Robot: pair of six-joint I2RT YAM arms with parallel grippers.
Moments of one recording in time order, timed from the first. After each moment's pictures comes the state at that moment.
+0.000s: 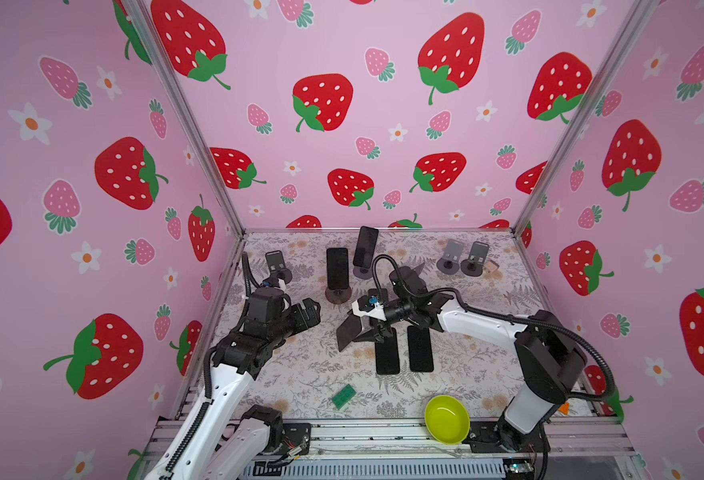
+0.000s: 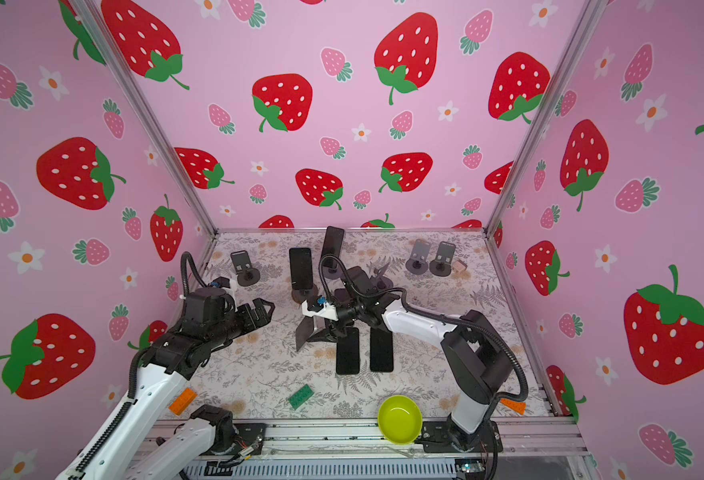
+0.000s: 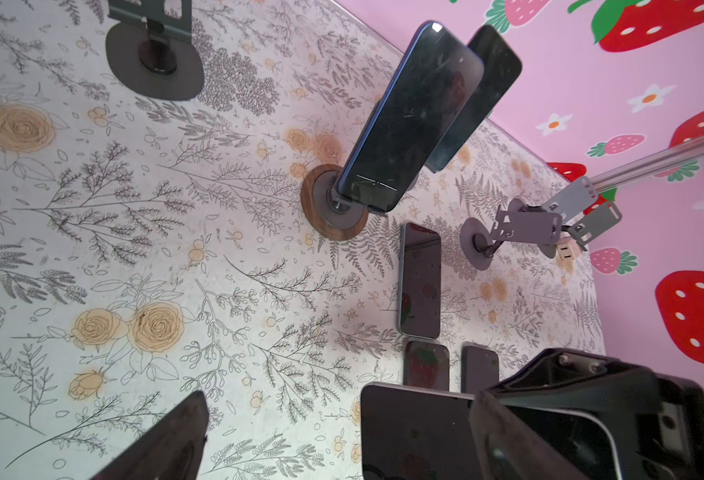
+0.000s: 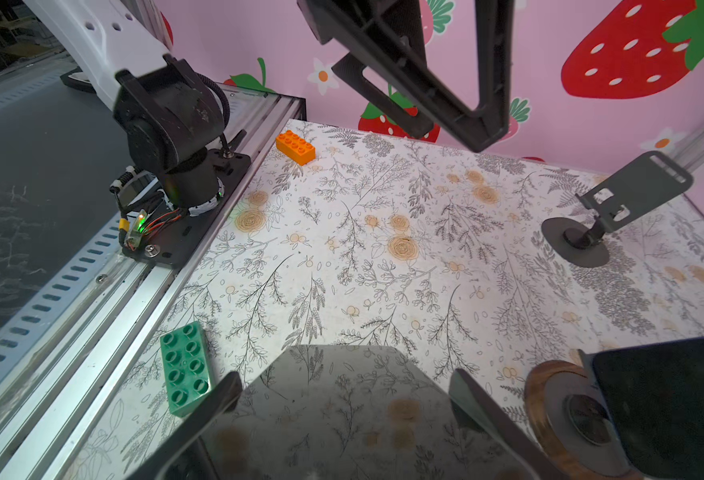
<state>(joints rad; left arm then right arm) -0.23 0.83 0.80 -0.69 0.09 -0.61 0.90 1.72 1.10 0.01 -0.85 -0.60</state>
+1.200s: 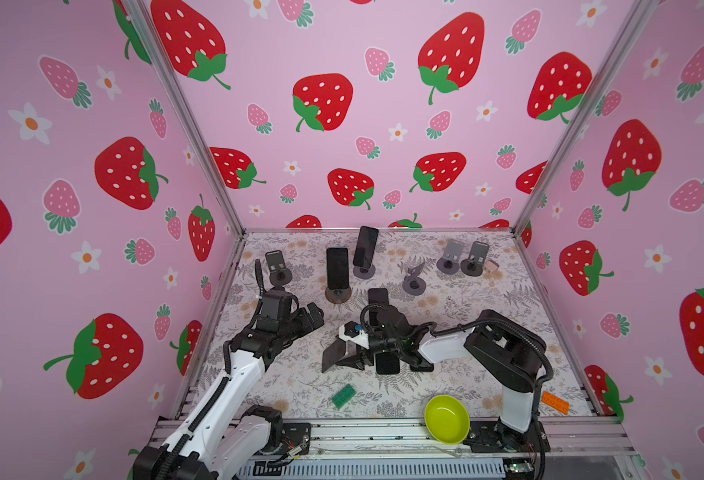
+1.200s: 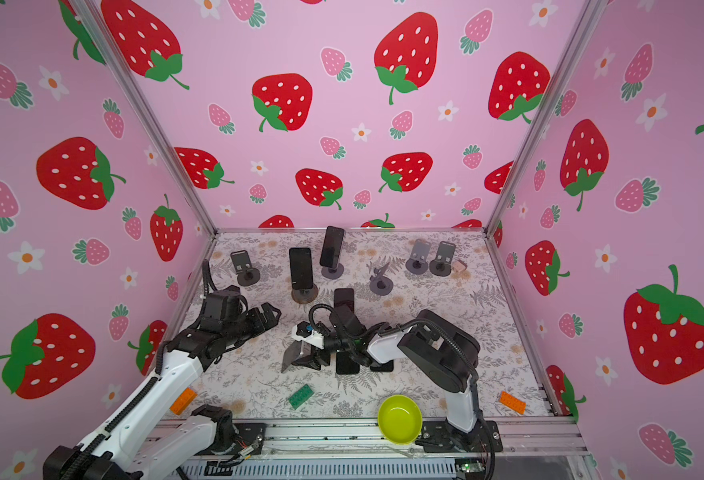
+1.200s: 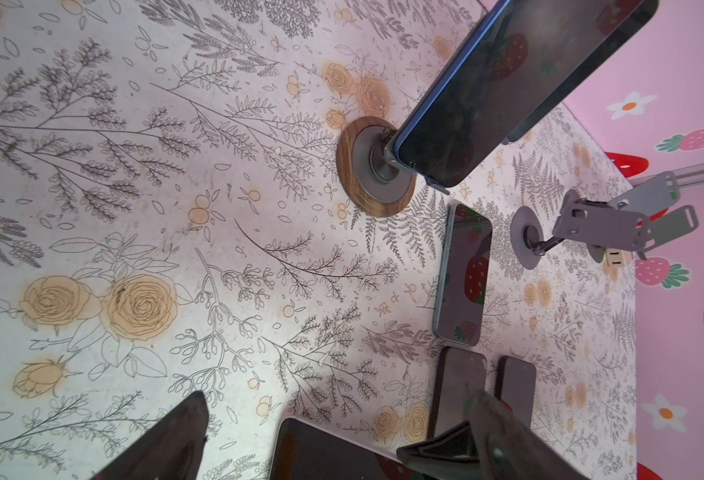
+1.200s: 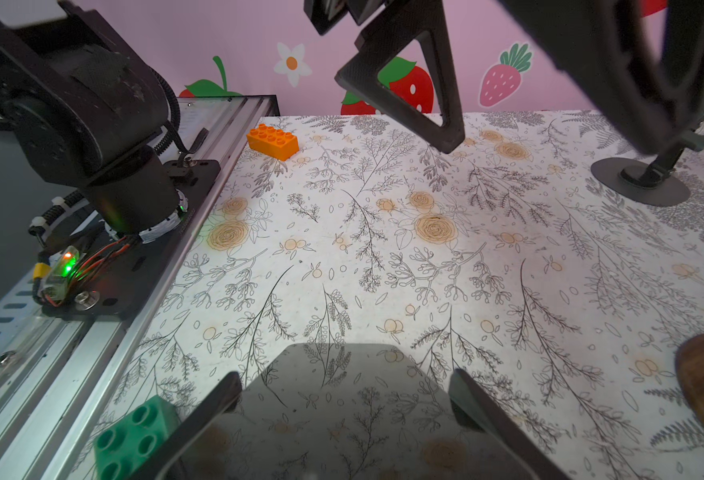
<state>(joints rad) -0.21 0.96 0.68 -0.53 0.13 -0.67 1.06 1.91 0.84 0.69 -0.64 -0.24</state>
